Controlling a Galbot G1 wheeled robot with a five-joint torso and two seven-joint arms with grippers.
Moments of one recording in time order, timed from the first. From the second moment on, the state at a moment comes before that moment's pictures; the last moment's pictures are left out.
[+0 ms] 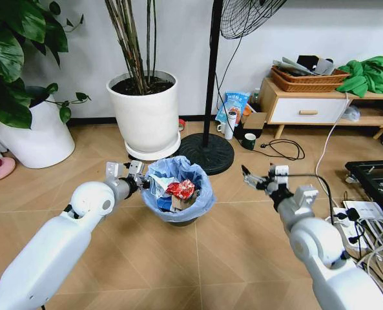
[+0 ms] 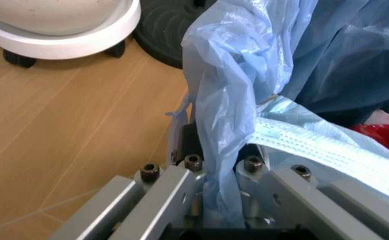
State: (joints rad) left arm 0.80 -0.91 -0.13 -1.82 -0.89 0.74 -0.11; right arm -1.34 1.18 0.51 2.14 0.46 -0.38 0.16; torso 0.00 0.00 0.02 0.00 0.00
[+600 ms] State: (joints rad) left arm 0.82 -0.89 -0.13 -1.85 -0.90 0.74 -0.13; right arm -1.41 1.24 0.51 2.18 0.39 -0.37 0.19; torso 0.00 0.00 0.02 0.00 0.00
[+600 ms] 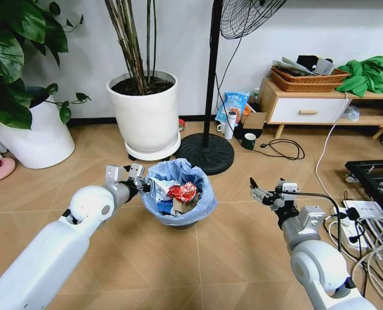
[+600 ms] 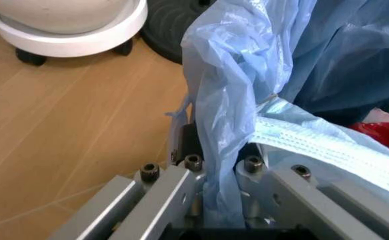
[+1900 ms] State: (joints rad) left arm 0.86 -0.87 -0.16 -1.88 -0.91 0.74 -0.15; right arm -1.43 1.27 0.47 2.18 0.31 -0.36 0.19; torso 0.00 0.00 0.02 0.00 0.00
